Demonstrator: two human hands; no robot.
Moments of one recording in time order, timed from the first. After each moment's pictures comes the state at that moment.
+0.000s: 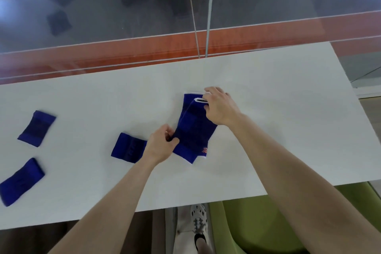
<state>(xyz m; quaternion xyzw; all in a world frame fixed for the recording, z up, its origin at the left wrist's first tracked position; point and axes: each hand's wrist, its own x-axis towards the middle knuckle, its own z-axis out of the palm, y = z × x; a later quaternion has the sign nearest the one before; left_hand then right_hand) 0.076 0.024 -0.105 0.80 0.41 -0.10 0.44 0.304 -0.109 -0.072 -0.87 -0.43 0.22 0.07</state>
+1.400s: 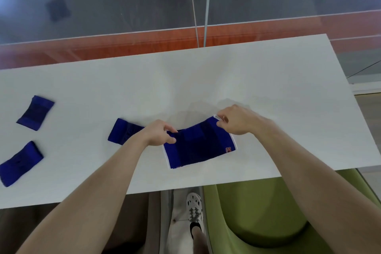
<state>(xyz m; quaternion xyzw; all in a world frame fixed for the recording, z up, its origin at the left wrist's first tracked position) 0.077 0.039 -0.078 0.78 0.33 -0.32 0.43 0.288 -0.191 -0.055 -0.83 -0.42 0.36 0.04</state>
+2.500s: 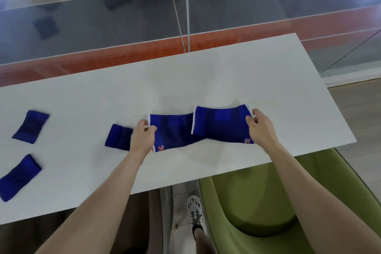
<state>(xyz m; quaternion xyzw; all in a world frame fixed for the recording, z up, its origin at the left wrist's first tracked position) 0.044 0.006 -0.068 0.68 0.52 -0.02 0.52 0.251 -0.304 -0.059 -0.88 -0.01 0.26 0.41</state>
